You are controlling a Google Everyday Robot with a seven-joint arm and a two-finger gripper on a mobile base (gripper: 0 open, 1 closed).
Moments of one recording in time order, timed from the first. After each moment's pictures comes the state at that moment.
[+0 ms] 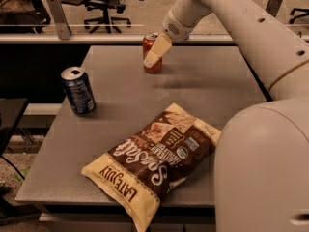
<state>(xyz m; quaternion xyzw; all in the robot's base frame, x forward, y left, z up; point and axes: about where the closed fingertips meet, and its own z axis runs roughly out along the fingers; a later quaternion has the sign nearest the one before) 0.755 -0.039 0.897 -0.49 0.82 0.08 0.28</state>
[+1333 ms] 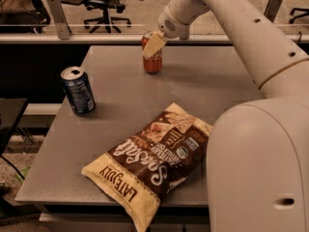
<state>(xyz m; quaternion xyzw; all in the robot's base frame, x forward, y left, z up) 0.759 -0.016 0.905 -0.51 0.80 0.12 0.30</state>
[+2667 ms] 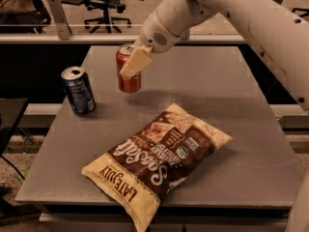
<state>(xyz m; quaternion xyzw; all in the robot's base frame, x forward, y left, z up) 0.621 0.049 0.931 -0.62 0.70 0.20 0.30</state>
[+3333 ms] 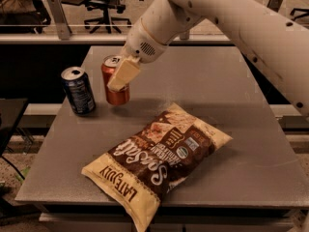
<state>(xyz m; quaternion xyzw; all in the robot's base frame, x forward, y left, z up) 0.583 0.082 0.923 -0.66 0.66 0.21 0.28</state>
